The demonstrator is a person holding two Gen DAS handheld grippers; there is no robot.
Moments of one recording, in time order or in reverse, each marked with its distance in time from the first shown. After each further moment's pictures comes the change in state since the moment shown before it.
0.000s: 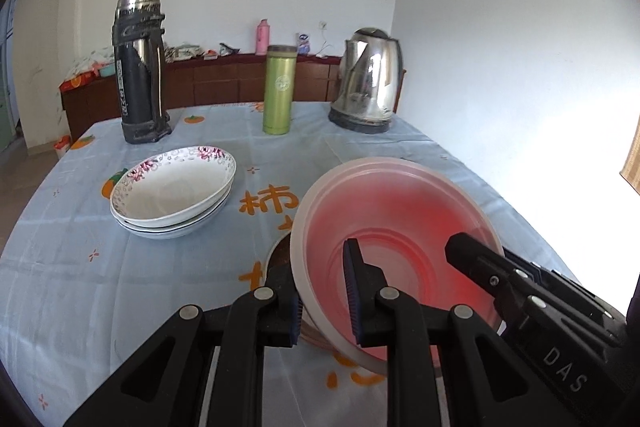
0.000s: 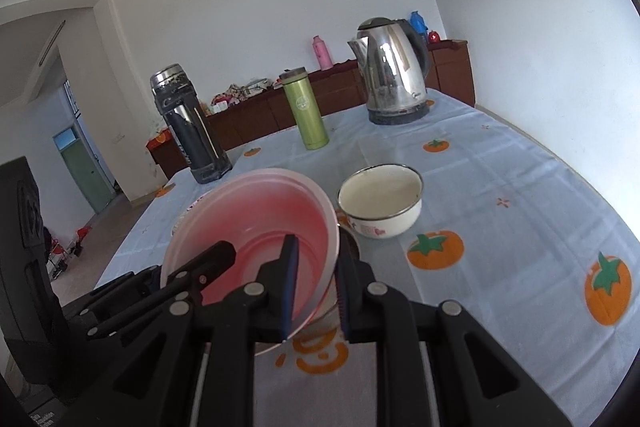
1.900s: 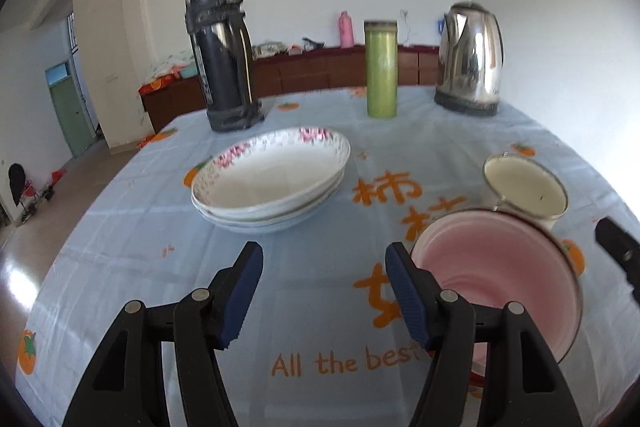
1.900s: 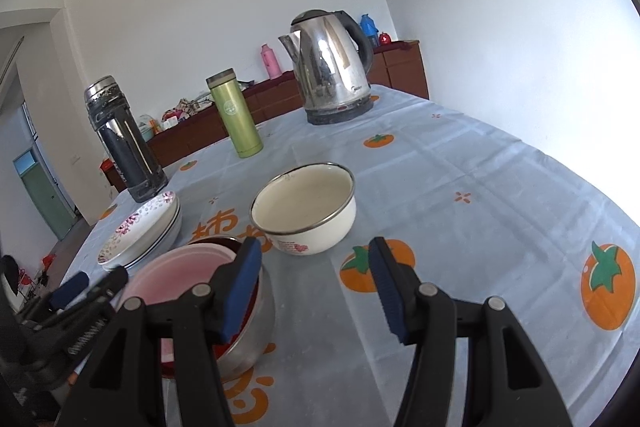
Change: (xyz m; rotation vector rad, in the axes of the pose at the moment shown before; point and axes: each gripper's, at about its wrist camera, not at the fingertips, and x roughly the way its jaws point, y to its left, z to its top) left arm 0.050 0.041 -0.011 0.006 0.026 0.365; right arm 0.031 -0.052 -0.009 0.069 -0.061 -0.166
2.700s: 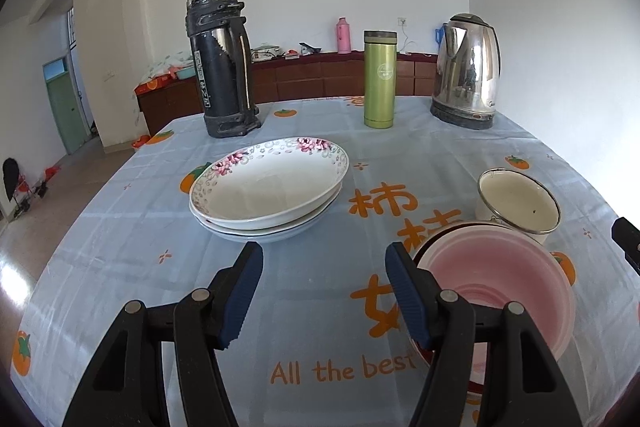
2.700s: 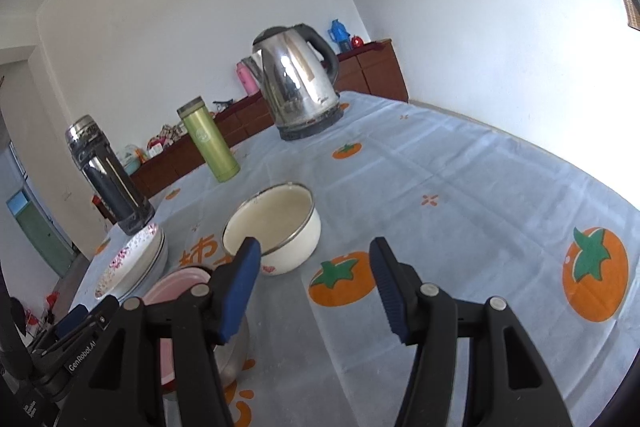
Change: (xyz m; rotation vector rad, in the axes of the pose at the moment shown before) left arm -0.010 0.009 0.006 -0.038 -0.033 -0.034; right arm -0.012 -0.031 0.009 0.124 -0.049 -0.038
